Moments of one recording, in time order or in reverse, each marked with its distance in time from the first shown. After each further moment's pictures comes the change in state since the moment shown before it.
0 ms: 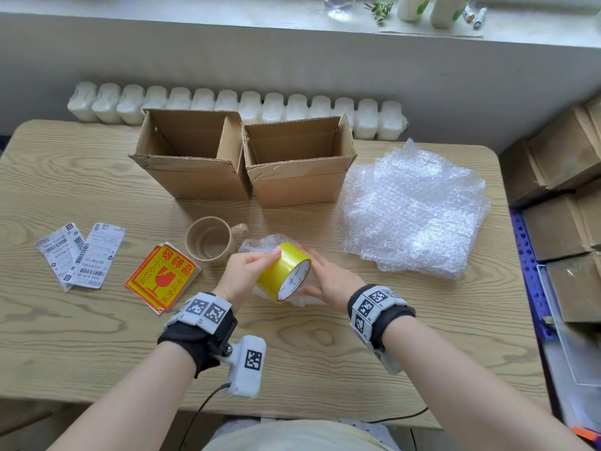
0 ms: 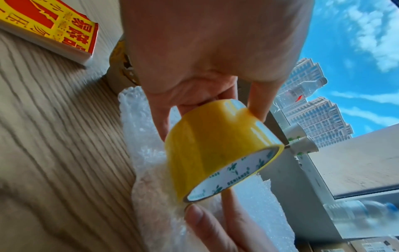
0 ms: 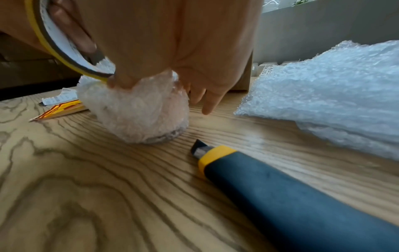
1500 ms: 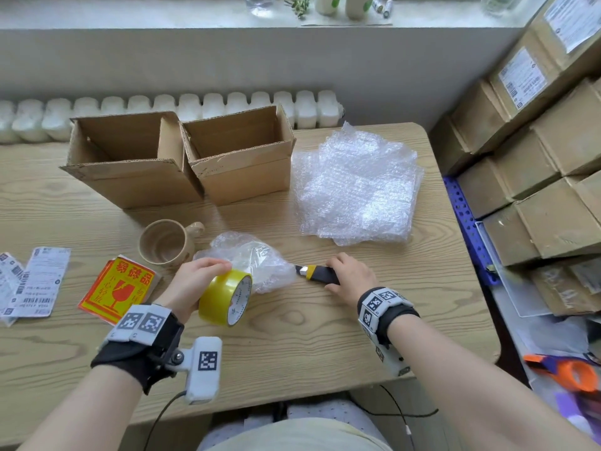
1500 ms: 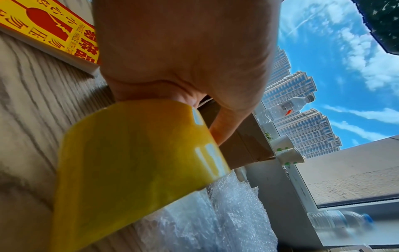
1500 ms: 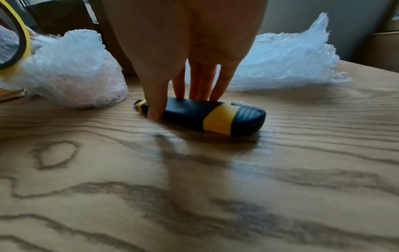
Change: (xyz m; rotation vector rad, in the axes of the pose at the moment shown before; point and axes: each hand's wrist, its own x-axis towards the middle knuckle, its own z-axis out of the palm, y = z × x) left_hand -0.017 -0.001 -0.012 0.224 0.022 -0.248; right_hand -0.082 0.052 0.015 -0.238 0.176 0.457
